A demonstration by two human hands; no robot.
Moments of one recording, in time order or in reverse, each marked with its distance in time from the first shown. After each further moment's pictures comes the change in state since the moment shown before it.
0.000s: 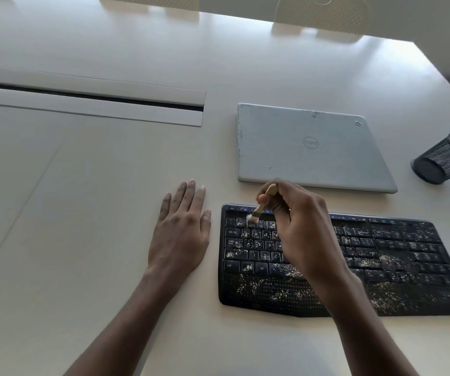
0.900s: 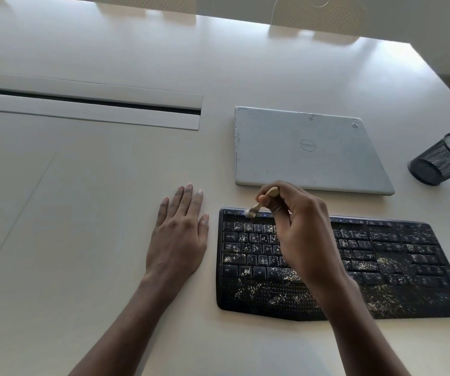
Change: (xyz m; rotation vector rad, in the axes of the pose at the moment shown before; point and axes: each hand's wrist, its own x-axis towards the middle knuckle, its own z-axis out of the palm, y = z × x) left_hand 0.000 -0.001 0.000 0.002 0.001 -0.002; right_hand 0.002 0.000 -0.002 0.039 0.059 -0.010
